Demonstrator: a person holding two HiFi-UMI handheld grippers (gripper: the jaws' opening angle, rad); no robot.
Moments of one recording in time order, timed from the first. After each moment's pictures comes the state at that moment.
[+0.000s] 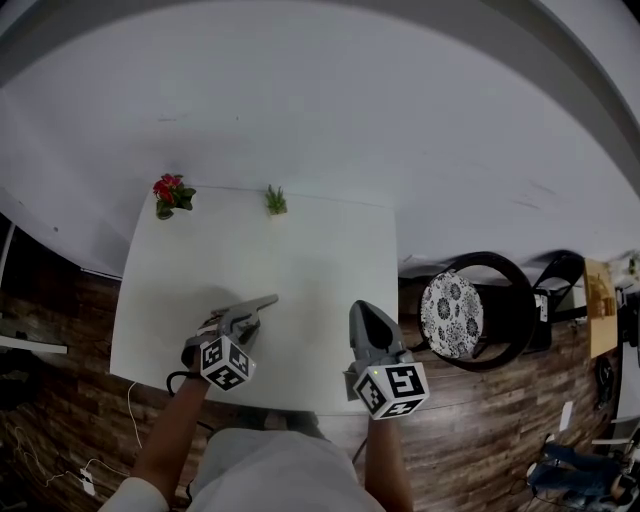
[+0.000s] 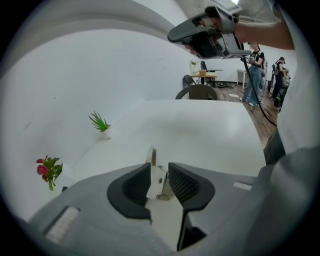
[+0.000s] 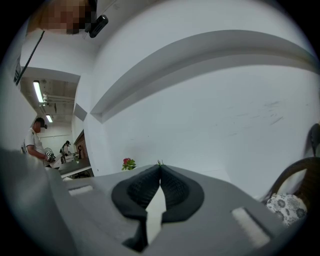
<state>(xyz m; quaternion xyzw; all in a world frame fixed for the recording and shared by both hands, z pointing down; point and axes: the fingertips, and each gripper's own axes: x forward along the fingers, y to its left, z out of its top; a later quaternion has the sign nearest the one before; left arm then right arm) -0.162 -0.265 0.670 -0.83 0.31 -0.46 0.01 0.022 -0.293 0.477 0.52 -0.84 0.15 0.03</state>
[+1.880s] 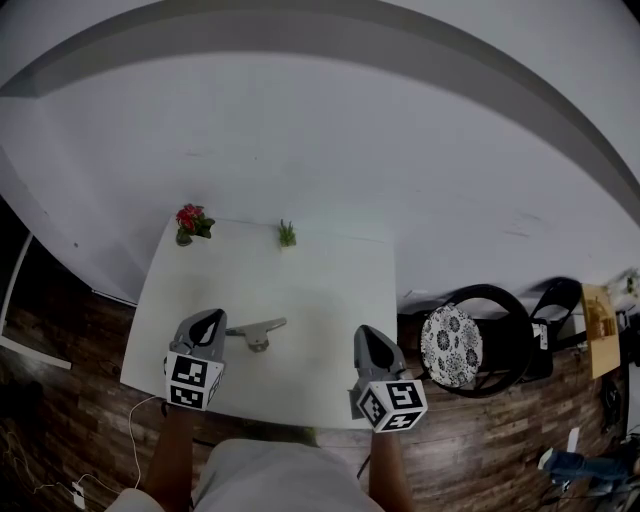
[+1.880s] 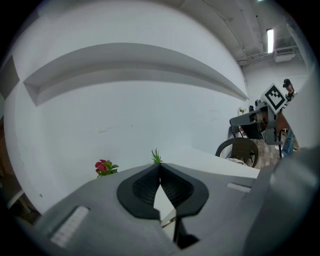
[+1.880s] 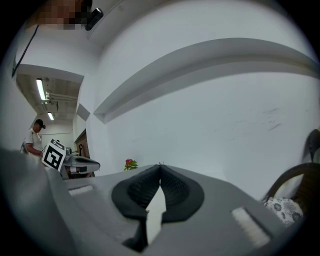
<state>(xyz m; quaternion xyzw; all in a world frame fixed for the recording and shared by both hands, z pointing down) -0.245 -0.268 0.487 -0.81 0.56 -0.19 -0.03 0.025 -0.266 0.460 0.52 -0.84 0.13 0.03</state>
